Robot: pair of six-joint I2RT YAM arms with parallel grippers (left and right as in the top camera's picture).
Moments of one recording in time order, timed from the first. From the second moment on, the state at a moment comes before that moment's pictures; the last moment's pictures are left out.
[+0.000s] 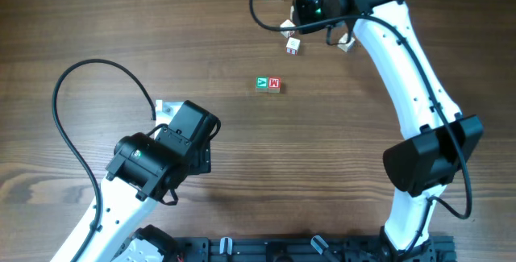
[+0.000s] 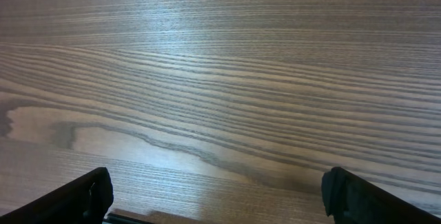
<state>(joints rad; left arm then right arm) -0.55 1.09 1.05 -1.34 -0.39 -0.57 0.35 2.04 2.11 -1.11 -0.12 0.02</state>
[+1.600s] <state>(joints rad) -0.55 1.09 1.05 -1.34 -0.39 -0.57 0.37 2.03 2.00 -1.08 -0.16 0.09</state>
